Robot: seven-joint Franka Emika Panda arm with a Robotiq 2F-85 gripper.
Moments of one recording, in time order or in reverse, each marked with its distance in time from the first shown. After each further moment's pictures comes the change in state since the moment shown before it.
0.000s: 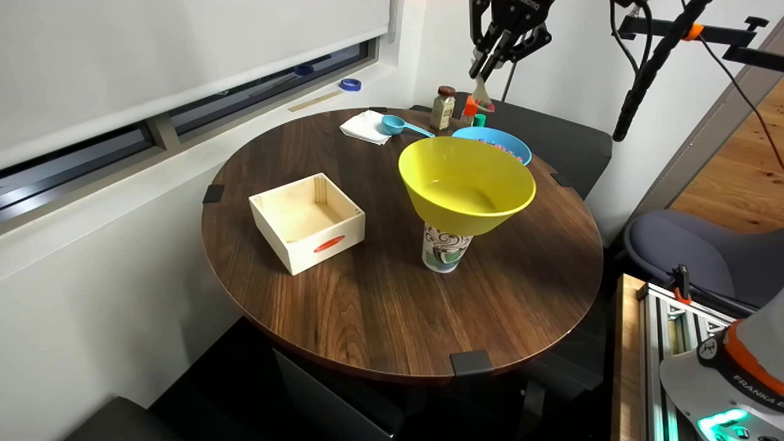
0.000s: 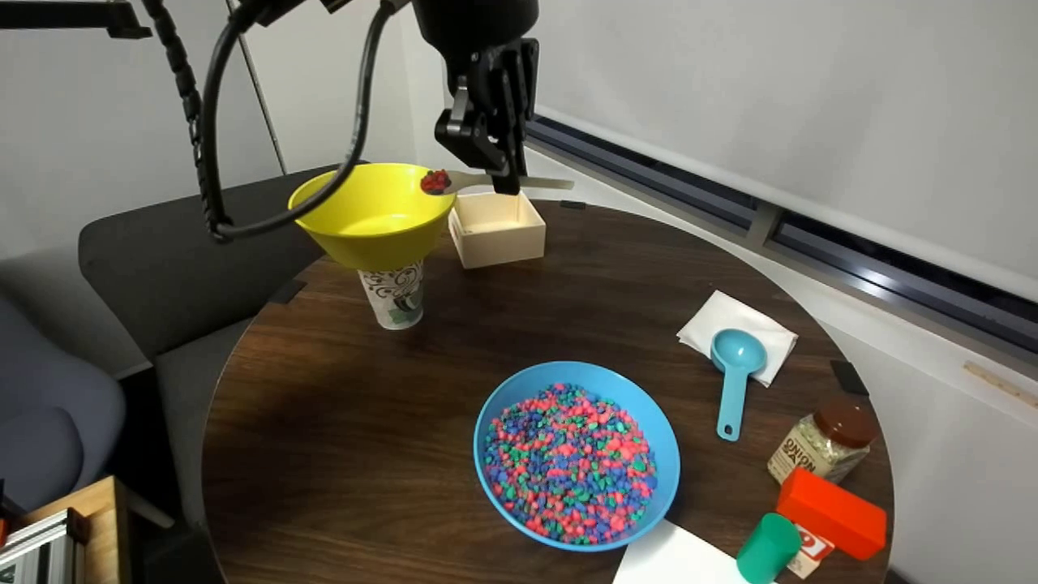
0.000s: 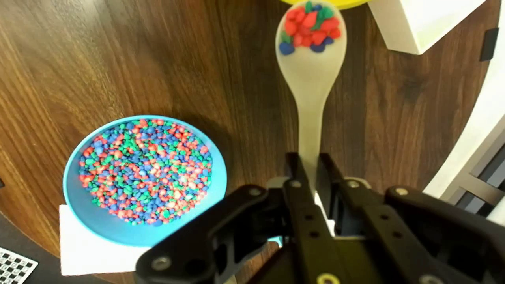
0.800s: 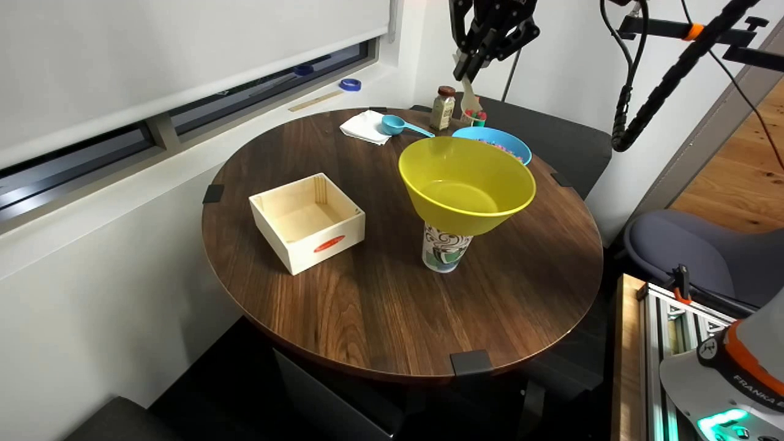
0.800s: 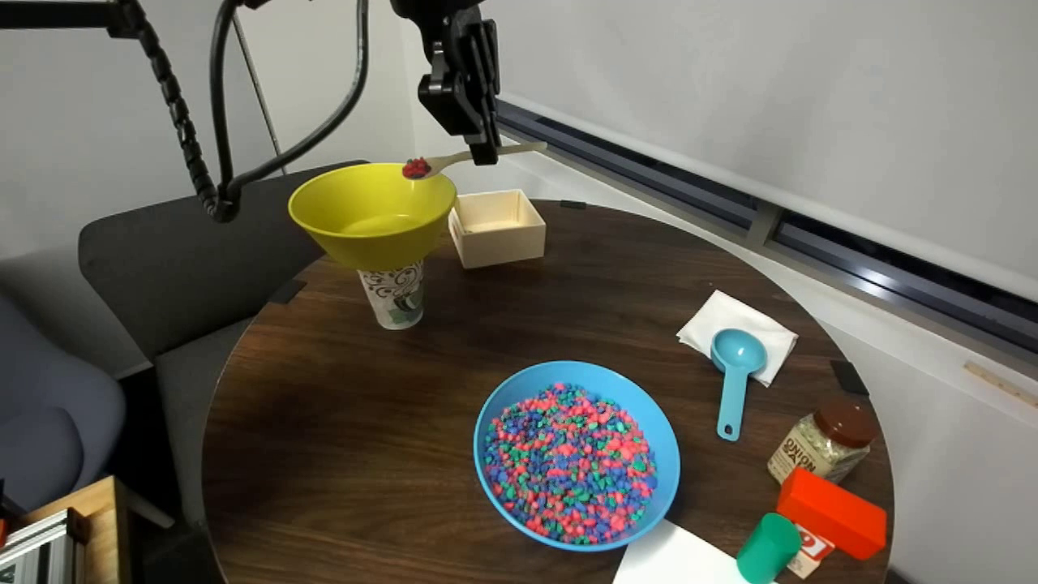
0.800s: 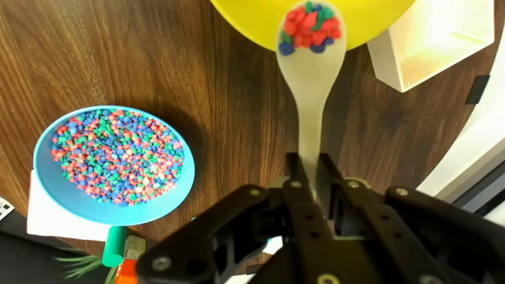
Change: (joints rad) arm 0.035 0.026 0.087 0.045 -0.124 -0.013 0.000
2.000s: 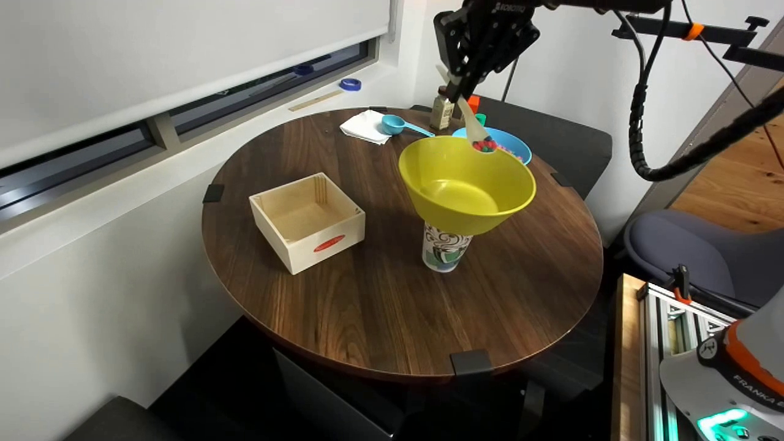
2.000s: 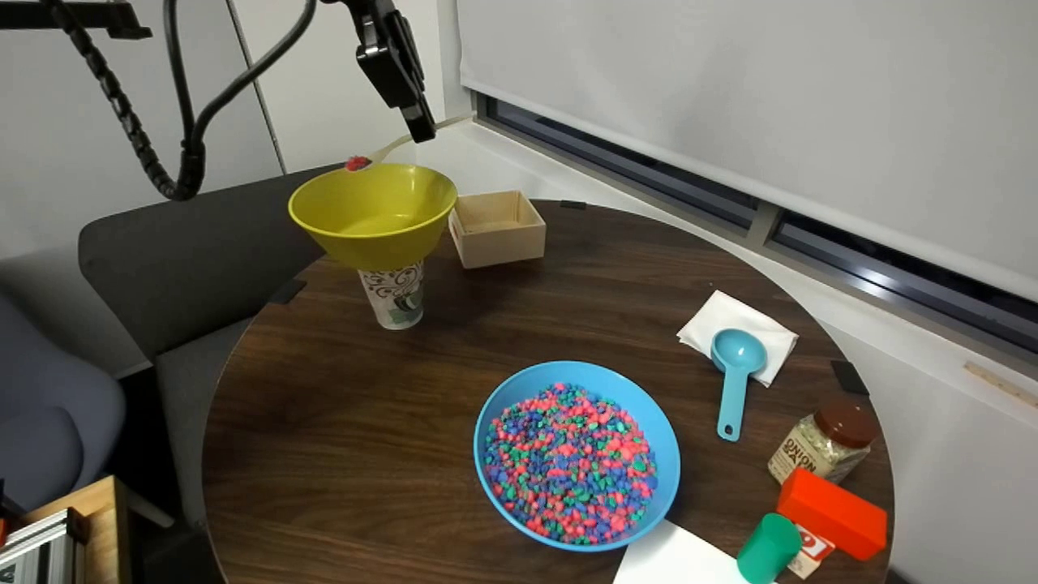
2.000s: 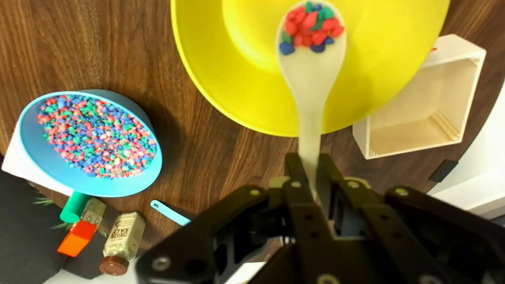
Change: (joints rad) arm 0.097 0.002 0.117 0.020 -0.176 -0.080 -0.025
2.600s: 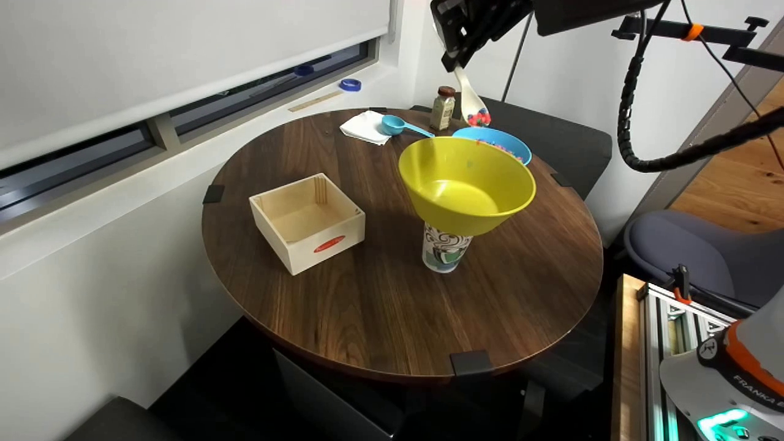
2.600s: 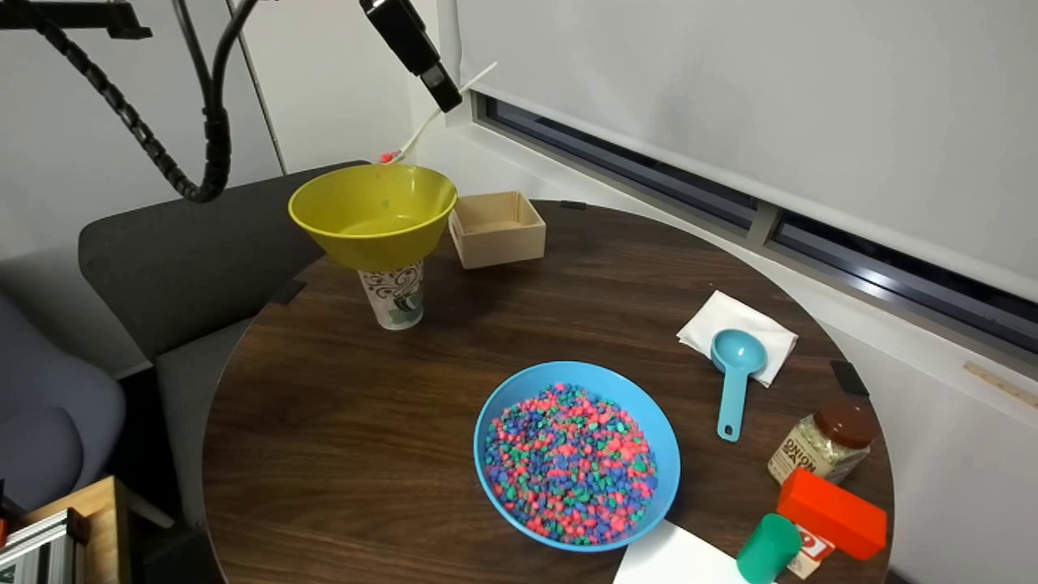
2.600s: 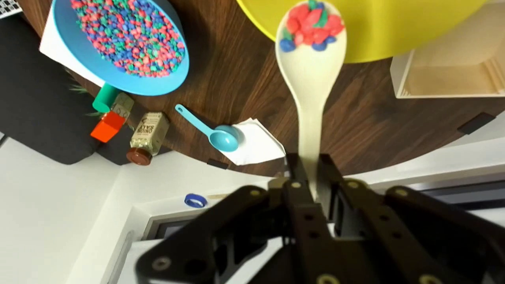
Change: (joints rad) arm 0.007 -0.010 0.056 -0.007 -0.325 0.044 0.076
